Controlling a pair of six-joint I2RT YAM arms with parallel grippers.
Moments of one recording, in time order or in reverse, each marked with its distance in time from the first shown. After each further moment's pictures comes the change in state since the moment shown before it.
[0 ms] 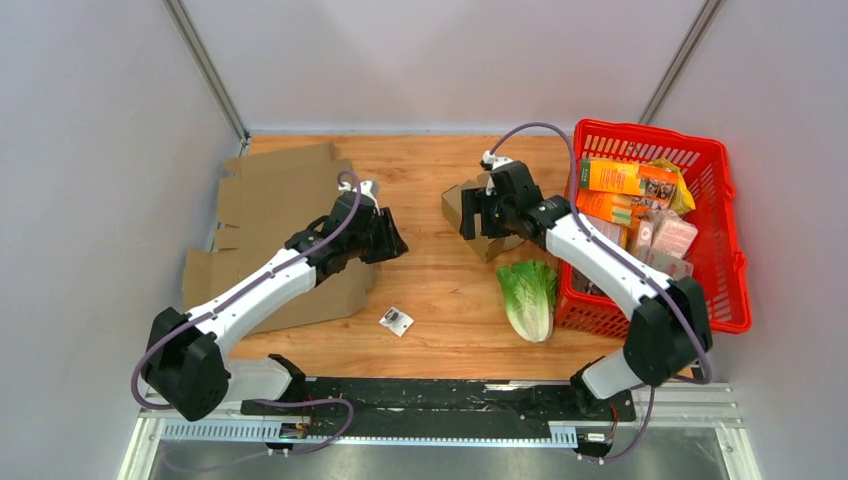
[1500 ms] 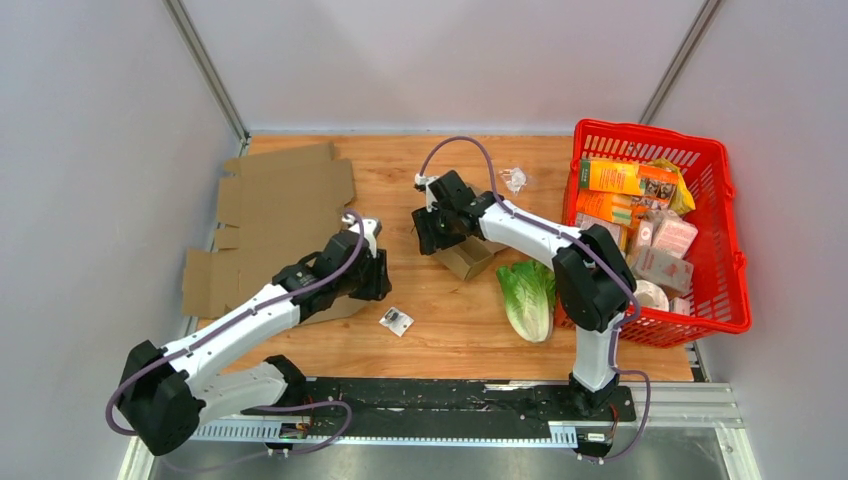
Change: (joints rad) left arm -0.048 -0.212 -0.235 -0.060 -0.029 0.223; right arm 0.133 0.468 0.251 0.038 -0.132 -0.110
